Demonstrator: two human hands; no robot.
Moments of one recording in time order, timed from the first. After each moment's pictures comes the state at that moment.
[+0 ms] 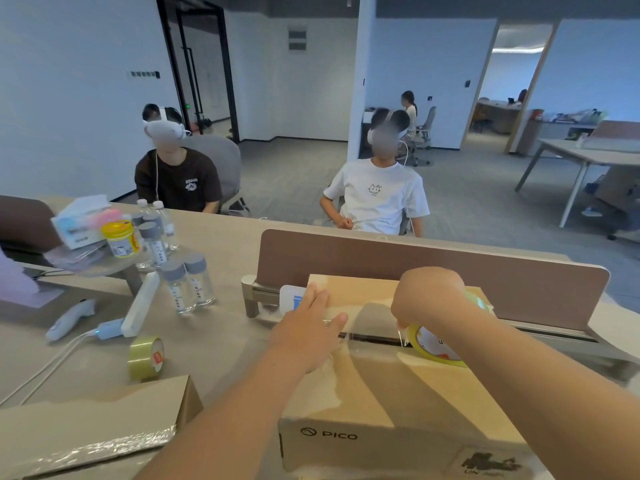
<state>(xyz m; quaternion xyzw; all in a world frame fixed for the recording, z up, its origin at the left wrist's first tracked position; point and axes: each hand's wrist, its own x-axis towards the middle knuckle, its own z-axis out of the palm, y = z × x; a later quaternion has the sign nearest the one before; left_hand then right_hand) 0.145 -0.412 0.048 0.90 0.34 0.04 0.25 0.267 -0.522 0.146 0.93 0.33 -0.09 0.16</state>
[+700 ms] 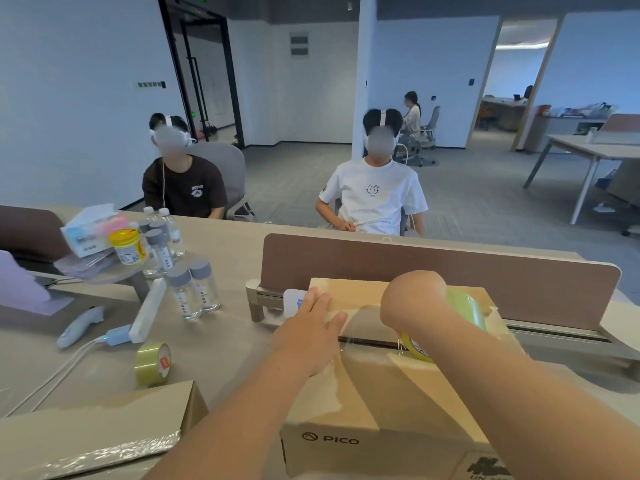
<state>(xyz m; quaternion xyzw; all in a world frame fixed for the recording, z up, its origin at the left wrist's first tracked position) 0.146 -0.417 0.053 0.91 0.35 0.04 0.23 0.264 -0.507 0.130 0.90 0.37 -0.04 0.22</state>
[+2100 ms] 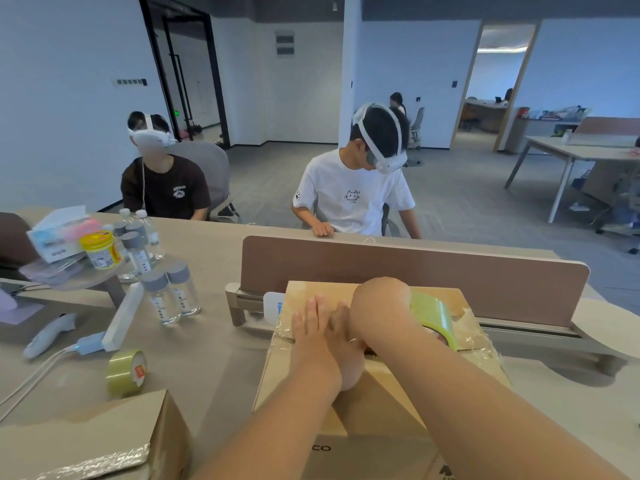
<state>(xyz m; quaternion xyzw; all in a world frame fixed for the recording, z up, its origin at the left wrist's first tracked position) 0.192 -0.464 0.042 0.94 0.33 -0.07 0.06 0.256 -0.505 0.131 0.90 0.40 -0.06 0.17</state>
